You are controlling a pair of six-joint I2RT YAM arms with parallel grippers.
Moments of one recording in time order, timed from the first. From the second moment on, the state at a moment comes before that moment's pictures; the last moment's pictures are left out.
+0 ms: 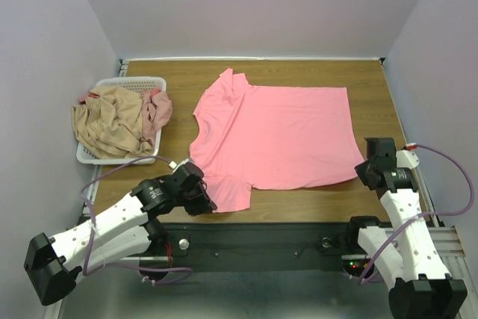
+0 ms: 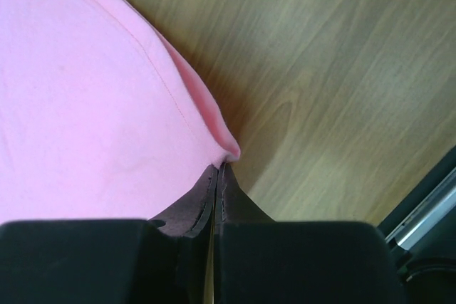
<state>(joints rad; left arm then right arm) -0.86 0.74 0.49 -0.74 0.02 -1.28 -0.01 0.73 0.66 -0.90 0.43 1.03</state>
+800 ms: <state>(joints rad) -0.70 1.21 0.90 -0.56 0.00 -1.03 -0.01 1.00 0.76 -0.82 0.44 0.92</state>
